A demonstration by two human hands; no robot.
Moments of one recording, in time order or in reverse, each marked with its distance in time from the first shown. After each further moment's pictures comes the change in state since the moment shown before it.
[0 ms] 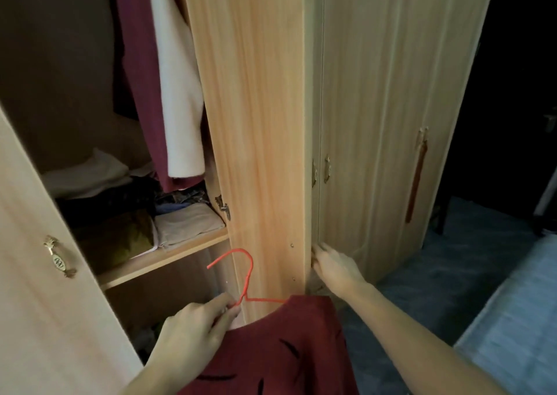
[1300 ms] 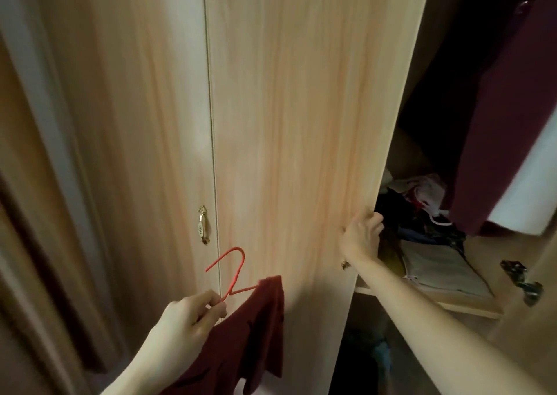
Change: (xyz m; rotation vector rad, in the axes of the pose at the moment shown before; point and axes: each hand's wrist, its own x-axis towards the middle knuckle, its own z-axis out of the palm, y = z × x) left_hand -0.222 -0.323 -0.193 -0.177 0.431 -0.708; right_hand 0.129 -0.565 0.078 0.390 0.229 -0.202
